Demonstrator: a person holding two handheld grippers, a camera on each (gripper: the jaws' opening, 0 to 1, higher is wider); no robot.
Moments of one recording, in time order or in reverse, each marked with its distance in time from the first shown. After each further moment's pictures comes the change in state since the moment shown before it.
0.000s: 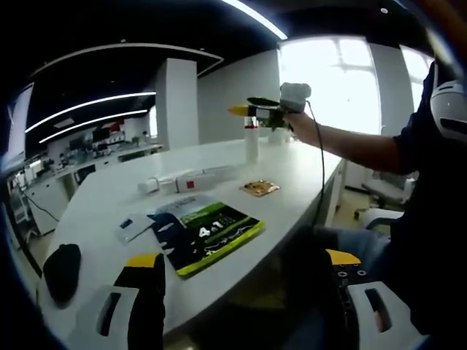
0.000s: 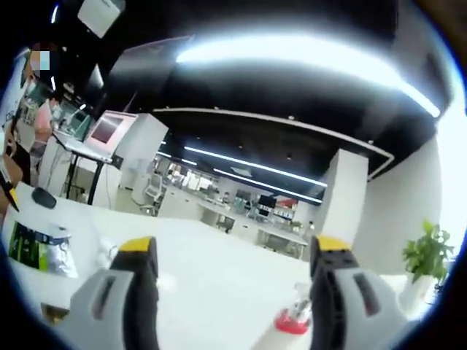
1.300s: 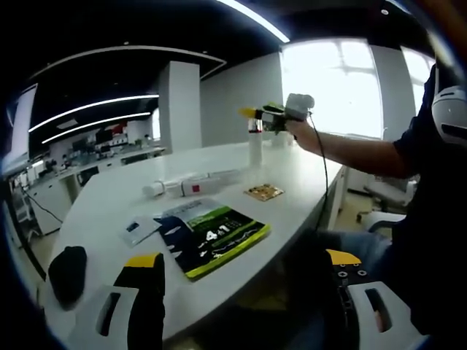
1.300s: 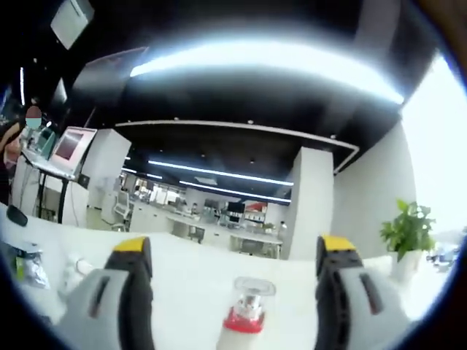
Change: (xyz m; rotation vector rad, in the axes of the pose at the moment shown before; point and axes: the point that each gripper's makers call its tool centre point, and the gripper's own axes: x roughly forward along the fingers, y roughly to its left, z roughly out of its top) left arm -0.004 0.007 0.005 -0.003 -0.017 0.015; right arm -0.007 -0.069 -0.015 0.112 -0.057 -0.225
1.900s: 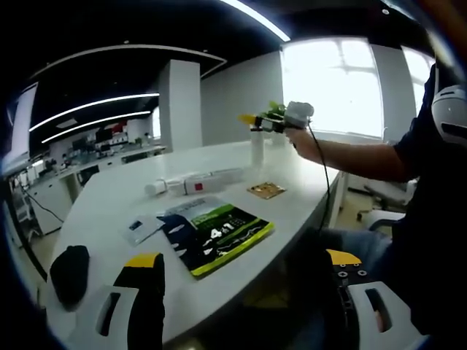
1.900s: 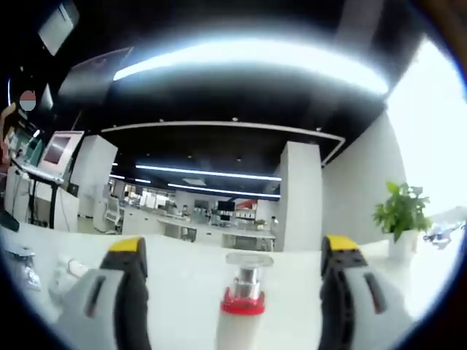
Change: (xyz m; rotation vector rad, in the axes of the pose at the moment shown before) left arm -0.001 0.006 -0.002 0.000 0.008 0.001; right arm -0.004 -0.010 -0.025 0.074 0.014 -0.085
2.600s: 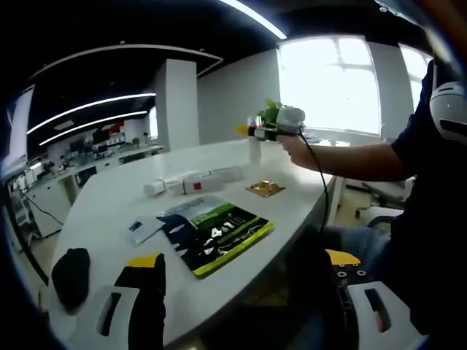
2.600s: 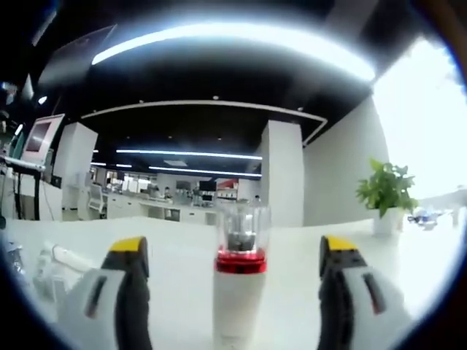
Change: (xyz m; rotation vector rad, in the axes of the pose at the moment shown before) left arm -0.001 0.001 0.000 0.015 0.010 -0.012; right arm -0.003 -0.005 -0.053 0.023 0.119 -0.112
